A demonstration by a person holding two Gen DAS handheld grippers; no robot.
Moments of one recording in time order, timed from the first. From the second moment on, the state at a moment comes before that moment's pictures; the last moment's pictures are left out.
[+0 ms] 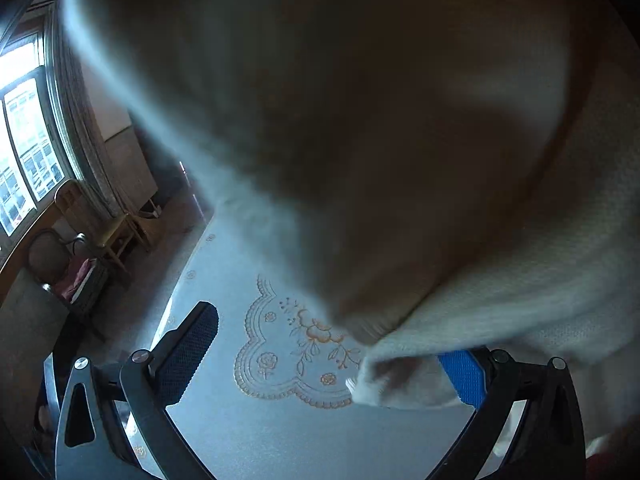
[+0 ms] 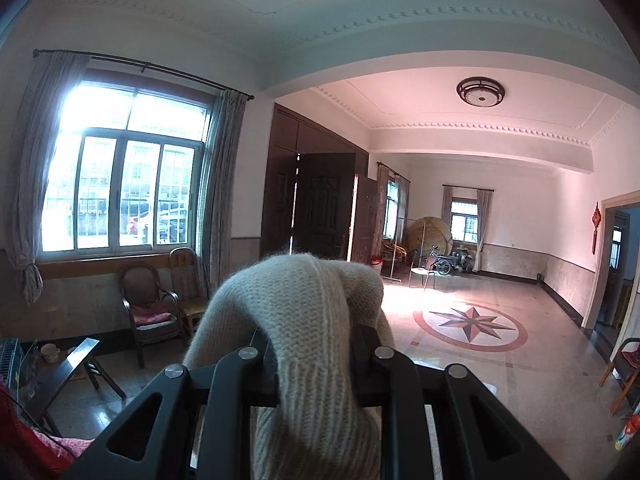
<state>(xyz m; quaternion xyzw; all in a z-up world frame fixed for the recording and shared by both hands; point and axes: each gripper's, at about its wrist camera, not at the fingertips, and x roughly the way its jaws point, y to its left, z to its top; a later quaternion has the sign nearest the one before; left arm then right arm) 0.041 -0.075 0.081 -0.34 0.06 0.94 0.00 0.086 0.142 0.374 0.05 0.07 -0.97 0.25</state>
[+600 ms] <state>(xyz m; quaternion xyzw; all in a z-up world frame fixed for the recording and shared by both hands) -0.050 -0.137 -0.021 -0.48 0.02 0.87 -0.07 -0.267 0.102 0.121 0.35 -0.01 -0.92 0.19</state>
